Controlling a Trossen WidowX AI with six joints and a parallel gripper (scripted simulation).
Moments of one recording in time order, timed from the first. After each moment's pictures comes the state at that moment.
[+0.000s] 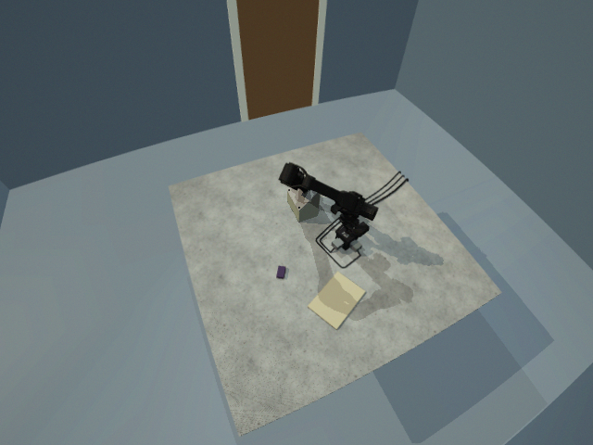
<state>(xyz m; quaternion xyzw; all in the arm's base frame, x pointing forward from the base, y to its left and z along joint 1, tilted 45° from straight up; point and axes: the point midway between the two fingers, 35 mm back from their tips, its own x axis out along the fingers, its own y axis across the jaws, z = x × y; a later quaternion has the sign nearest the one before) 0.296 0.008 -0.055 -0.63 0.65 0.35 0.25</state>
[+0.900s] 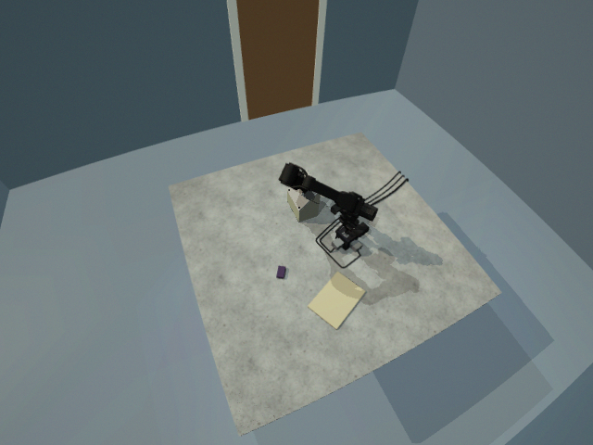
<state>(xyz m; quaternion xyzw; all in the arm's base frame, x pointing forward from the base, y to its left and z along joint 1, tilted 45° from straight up) 0.295 0.006 -0.057 -0.62 0.65 0.35 0.25</state>
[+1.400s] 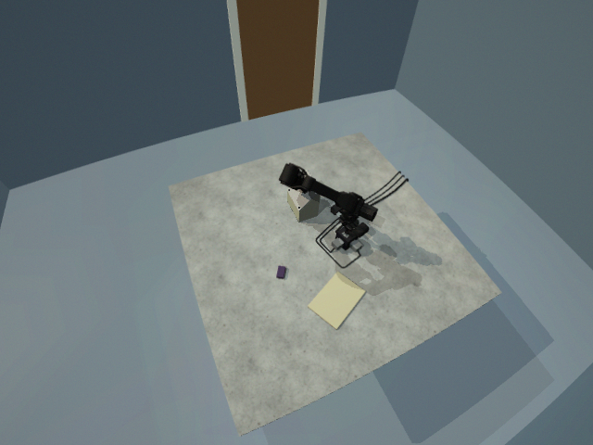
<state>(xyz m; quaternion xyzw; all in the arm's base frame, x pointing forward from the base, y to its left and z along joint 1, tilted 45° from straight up) 0.295 0.004 -0.059 -0.62 0.65 0.35 0.25</state>
